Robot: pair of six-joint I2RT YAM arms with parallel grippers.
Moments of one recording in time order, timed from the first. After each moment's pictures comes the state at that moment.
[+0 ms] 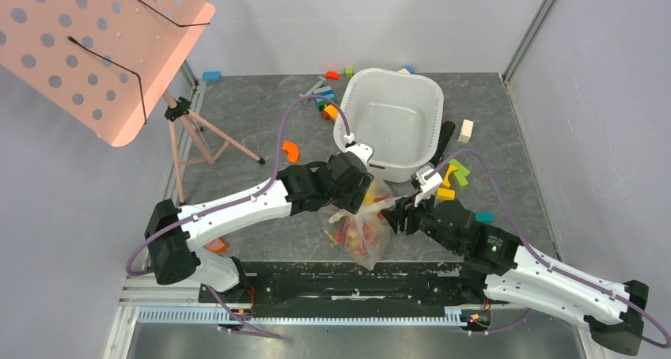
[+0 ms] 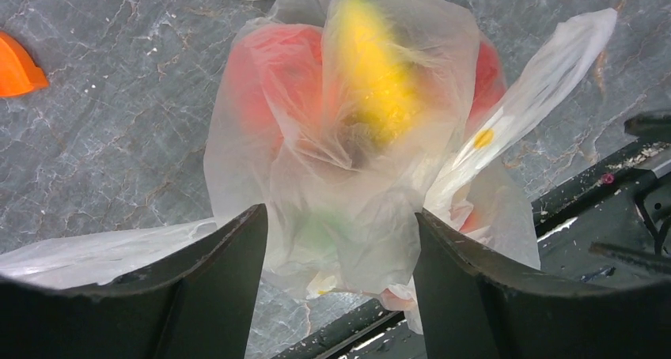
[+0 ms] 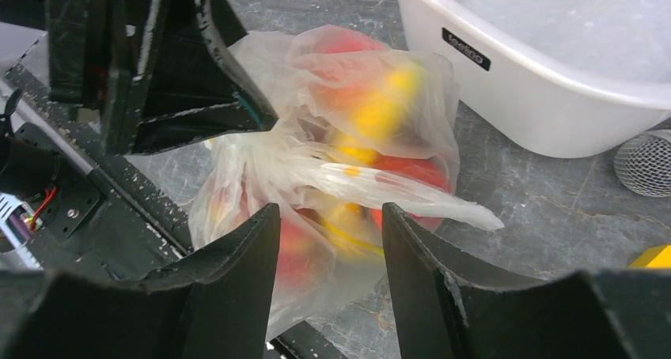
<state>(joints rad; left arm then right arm) -1.07 1.44 1.23 -0.68 -0.31 -0.40 1.05 0.59 0.52 -0.27 0.33 0.35</state>
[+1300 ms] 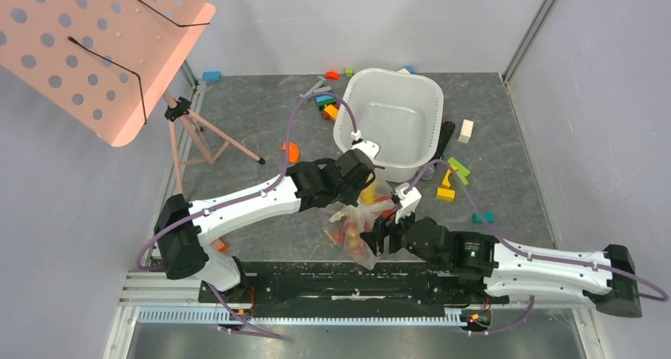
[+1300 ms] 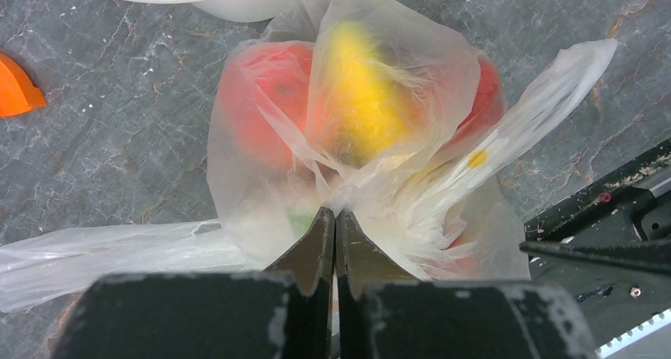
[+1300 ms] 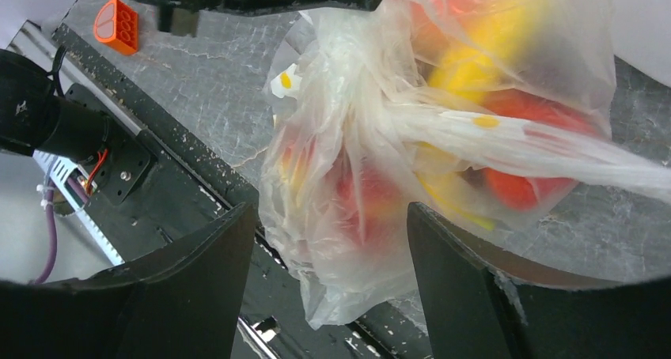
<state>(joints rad) -1.07 1.51 1.28 -0.66 -0.32 -0.40 1.28 0.71 0.47 -0.18 0.42 0.55</state>
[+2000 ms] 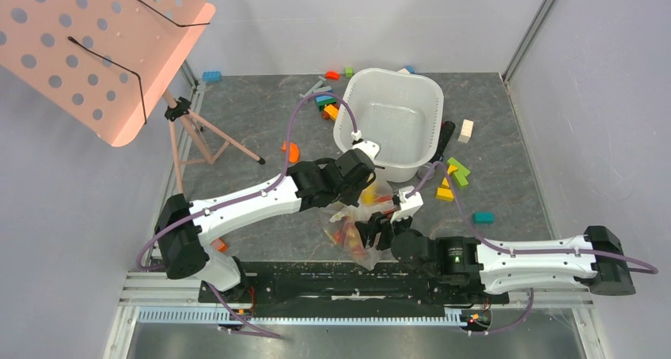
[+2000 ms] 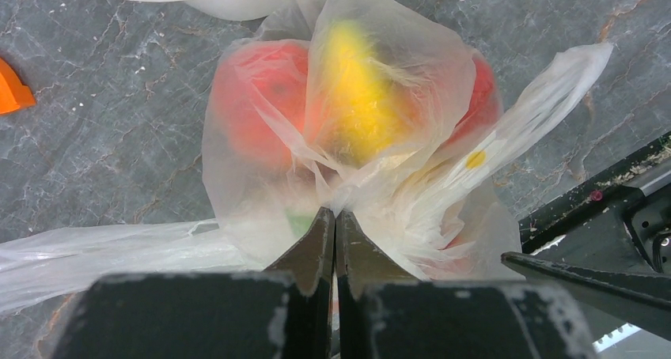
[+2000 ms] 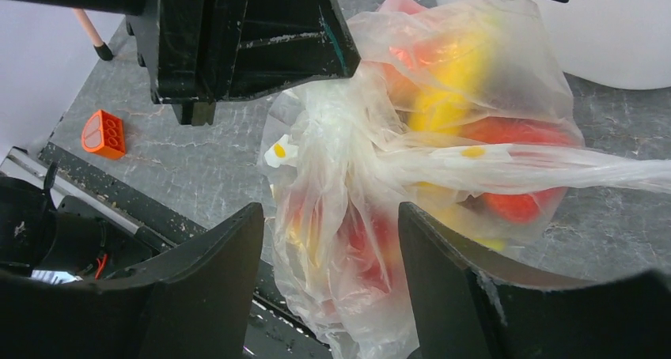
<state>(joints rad) -1.07 1.51 1.28 -0.66 -0.31 -0.41 1.47 0.87 0.53 -0.11 0.86 0.75</state>
